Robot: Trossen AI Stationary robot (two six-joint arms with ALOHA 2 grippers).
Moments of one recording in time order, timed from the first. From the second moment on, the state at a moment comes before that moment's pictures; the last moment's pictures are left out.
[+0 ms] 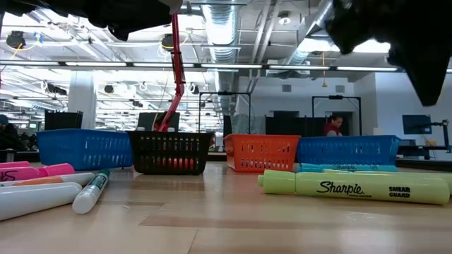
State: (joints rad) left arm -0.54 1.20 0.46 0.62 -0.69 0.11; right arm 0.43 1.72 1.29 -1.16 -0.12 1.08
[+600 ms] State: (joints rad) left arm -0.53 1.20 0.46 0.62 -0.69 0.12; right arm 0.36 1.72 1.12 -0.95 -0.10 1.09
